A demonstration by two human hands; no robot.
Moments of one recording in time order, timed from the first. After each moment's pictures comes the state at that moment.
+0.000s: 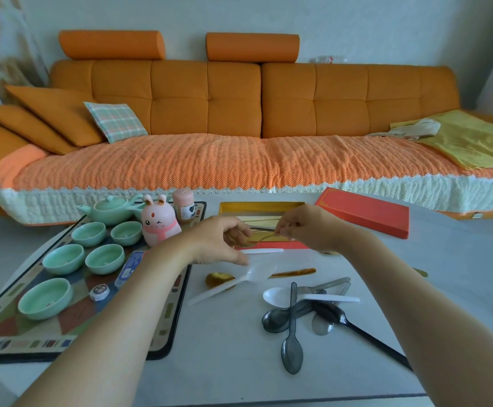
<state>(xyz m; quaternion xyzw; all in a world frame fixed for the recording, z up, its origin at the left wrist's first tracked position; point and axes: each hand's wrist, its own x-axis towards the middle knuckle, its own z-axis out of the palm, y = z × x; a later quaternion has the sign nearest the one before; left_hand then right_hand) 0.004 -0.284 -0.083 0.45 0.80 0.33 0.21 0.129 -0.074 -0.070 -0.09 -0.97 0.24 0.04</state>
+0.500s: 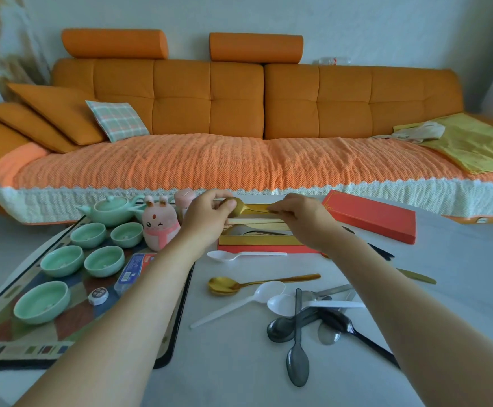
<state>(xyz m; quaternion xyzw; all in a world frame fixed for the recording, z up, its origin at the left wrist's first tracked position) -0.012 -0.262 -0.083 0.27 0.77 0.58 0.05 0.098 -0.073 -0.085 -0.06 -0.95 0.21 0.21</state>
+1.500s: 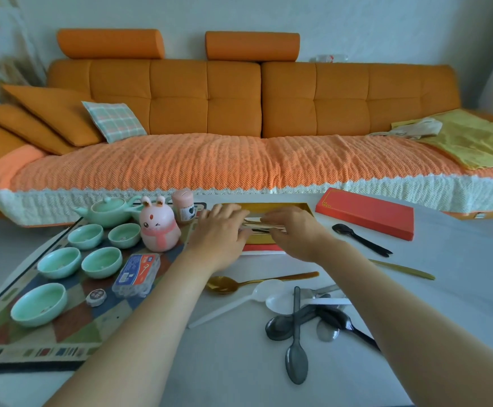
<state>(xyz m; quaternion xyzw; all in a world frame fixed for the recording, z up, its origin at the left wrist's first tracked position) -0.008 -0.253 -0.114 0.46 0.87 0.11 -0.14 0.106 -0.088 -0.100 -0.06 -0.97 0.16 0.15</state>
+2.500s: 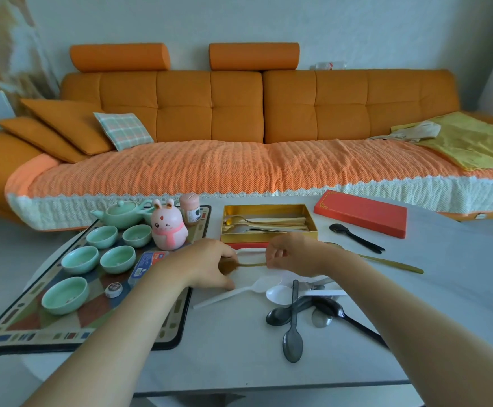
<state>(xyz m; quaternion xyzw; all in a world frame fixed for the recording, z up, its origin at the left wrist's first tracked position) 0.022 -0.316 -0.091 0.48 0.86 0.10 0.12 0.141 -0.106 -0.096 -0.04 -0.97 0.26 -0.04</state>
